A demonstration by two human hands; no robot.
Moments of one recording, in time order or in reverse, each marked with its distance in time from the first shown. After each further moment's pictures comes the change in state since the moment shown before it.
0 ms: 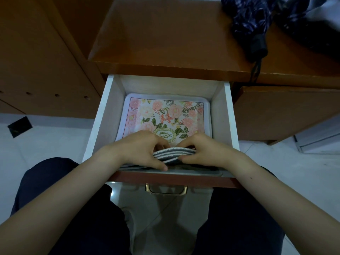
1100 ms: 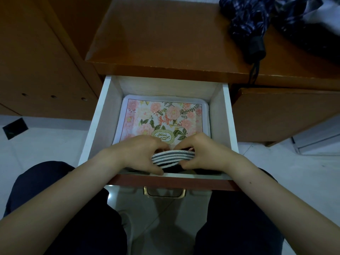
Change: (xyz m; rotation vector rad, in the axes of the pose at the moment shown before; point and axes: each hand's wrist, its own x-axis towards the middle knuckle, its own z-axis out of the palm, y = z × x) left_hand 0.003 0.002 0.006 0.096 -0.011 0.044; right_hand -0.002 0.001 0.001 -0.043 0.056 -0.059
